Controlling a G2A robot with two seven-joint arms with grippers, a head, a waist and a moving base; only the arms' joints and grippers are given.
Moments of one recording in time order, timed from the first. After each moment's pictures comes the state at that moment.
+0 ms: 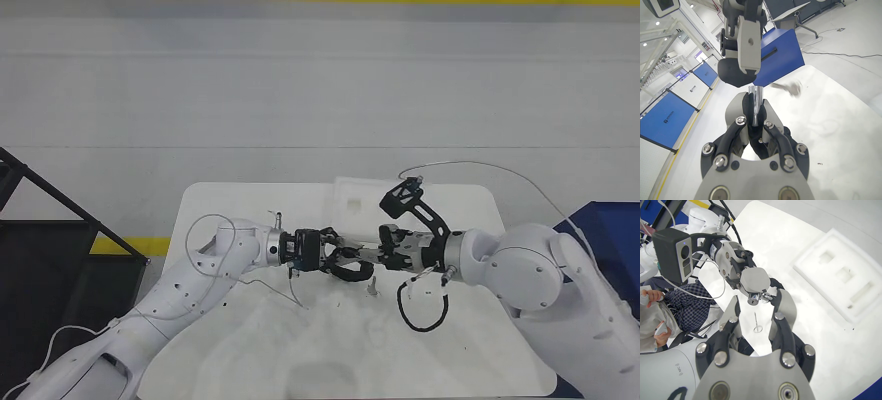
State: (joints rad) left arm 0.87 -1.01 -0.71 -1.35 1.77 -0.69 0.85; right arm -1.03 -0.97 1.08 -2.08 -0.39 0.08 1.15
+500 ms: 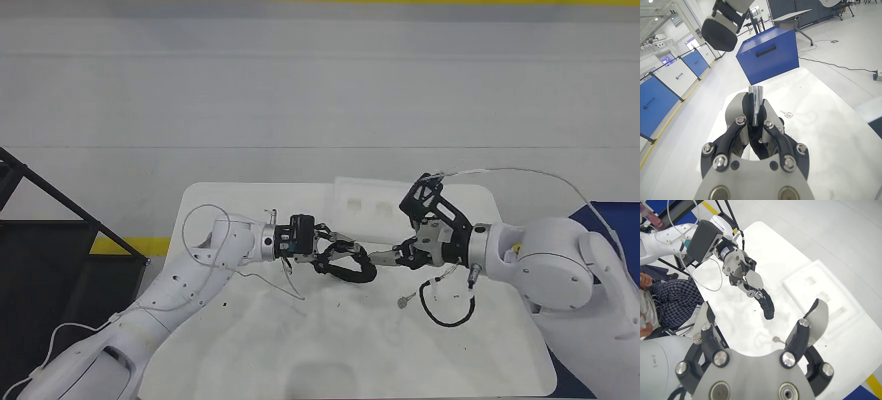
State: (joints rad) left arm 0.85 -1.02 -0.72 -1.25 1.70 -0.83 0.82; right arm -1.10 -0.94 1.21 -2.06 -0.41 -0.27 1.08
